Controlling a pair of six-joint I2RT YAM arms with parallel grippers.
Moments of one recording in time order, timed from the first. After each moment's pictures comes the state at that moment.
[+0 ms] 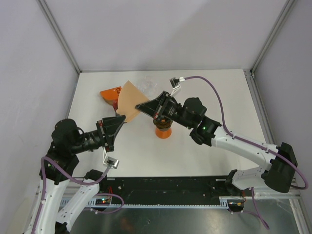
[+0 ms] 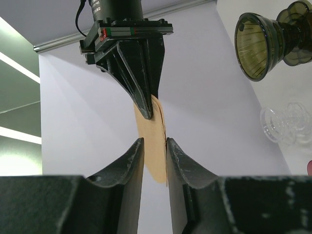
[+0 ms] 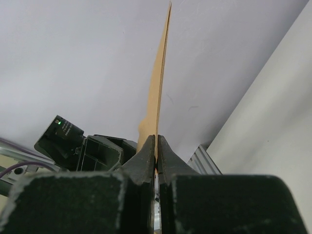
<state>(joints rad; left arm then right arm) -0.31 0.55 1.02 -0.71 0.84 1.96 0.97 1.32 1.11 0.38 -0.12 1.06</state>
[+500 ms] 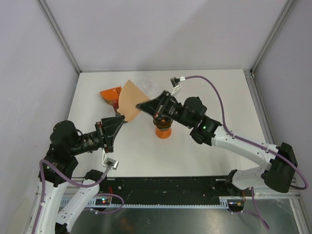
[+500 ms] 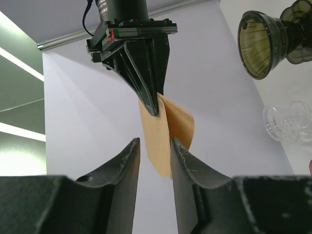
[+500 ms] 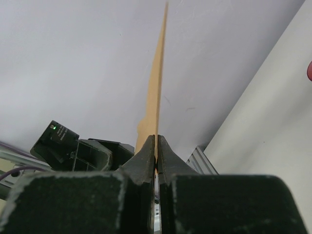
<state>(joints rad) -0.31 0.54 1.02 -0.71 0.84 1.95 0.96 1.32 1.11 0.37 -0.12 1.06</state>
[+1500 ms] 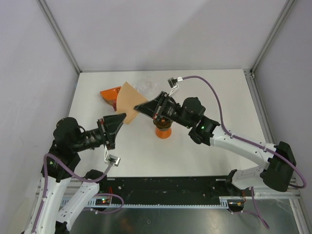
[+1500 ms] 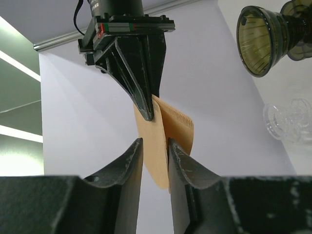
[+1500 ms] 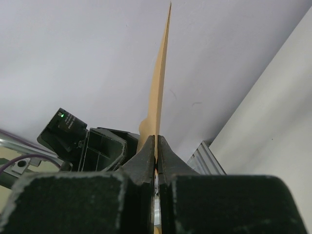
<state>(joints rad) -0.31 0.56 1.00 -0.68 0.83 1.97 0.96 1.34 1.11 0.40 -0.16 1.07</state>
